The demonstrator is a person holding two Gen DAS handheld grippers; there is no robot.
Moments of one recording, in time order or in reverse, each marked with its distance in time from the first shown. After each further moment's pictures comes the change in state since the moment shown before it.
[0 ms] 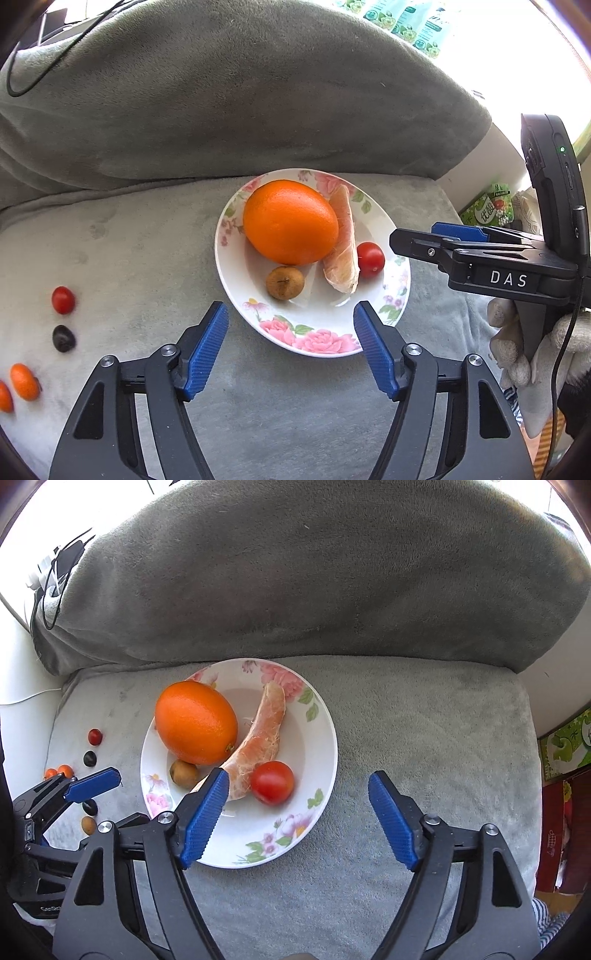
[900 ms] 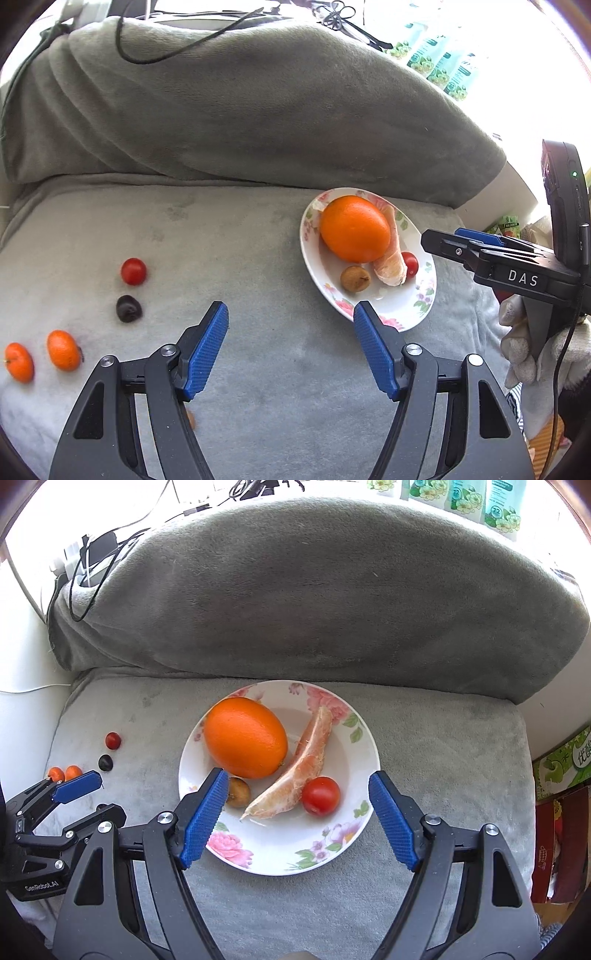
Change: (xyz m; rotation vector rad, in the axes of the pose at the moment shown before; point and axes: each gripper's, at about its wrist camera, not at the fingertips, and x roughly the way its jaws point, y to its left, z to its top) left arm -0.047 0.056 -0.022 -0.111 -0.083 0.044; right arm -0.023 0.051 -0.002 -0.073 -0.076 -0.014
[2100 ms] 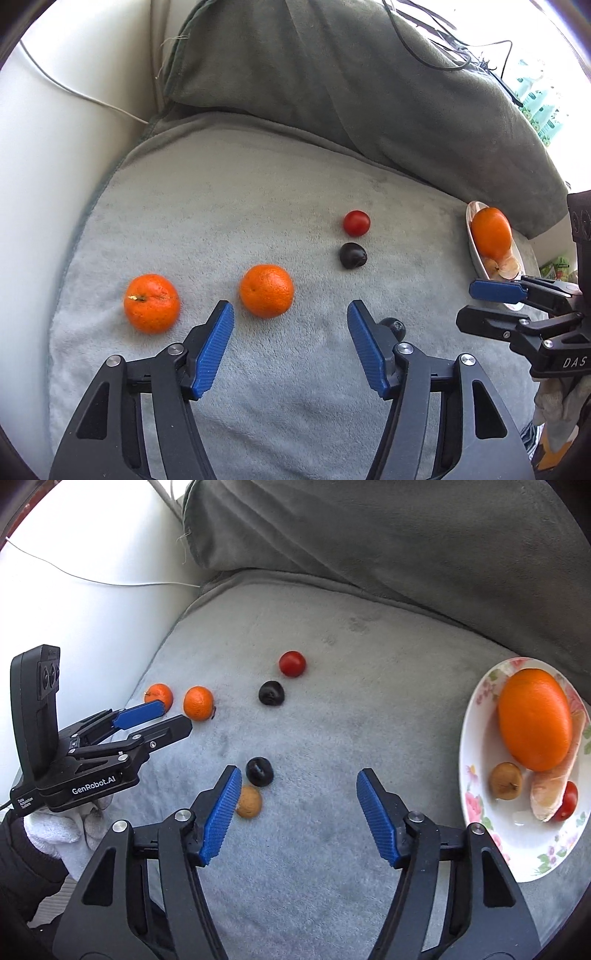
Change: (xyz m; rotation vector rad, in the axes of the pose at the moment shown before) left arm -0.038 0.144 -0.051 -0.200 -0.011 0.200; right arm 0.058 0.179 -0.035 -0.261 0.213 0.382
